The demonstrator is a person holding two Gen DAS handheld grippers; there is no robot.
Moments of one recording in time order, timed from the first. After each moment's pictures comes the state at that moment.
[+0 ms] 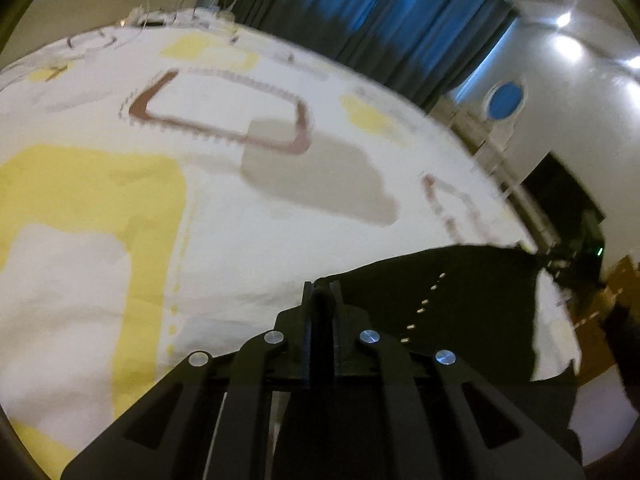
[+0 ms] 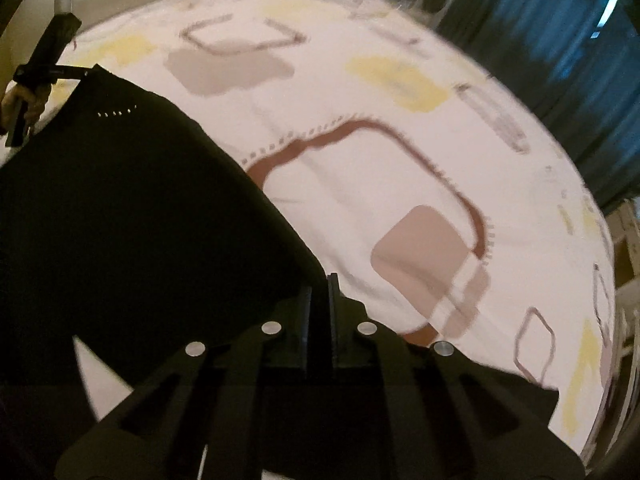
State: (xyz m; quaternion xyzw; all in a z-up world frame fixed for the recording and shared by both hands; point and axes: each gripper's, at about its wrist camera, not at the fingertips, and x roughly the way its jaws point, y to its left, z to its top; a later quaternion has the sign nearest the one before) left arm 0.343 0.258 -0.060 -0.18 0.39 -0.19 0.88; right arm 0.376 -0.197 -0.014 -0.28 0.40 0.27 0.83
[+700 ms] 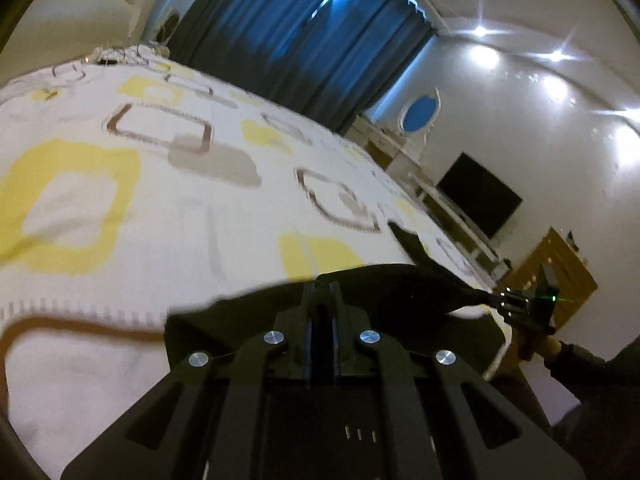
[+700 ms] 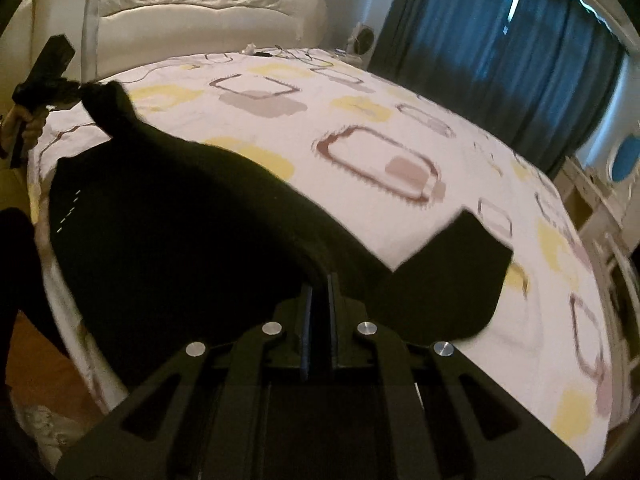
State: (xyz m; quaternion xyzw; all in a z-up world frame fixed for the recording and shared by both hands) left arm 0.135 0.239 -0.009 -0.19 0.32 -0.31 0.88; right arm 0.082 -0.238 -0.005 -0.19 0.35 0.19 0.90
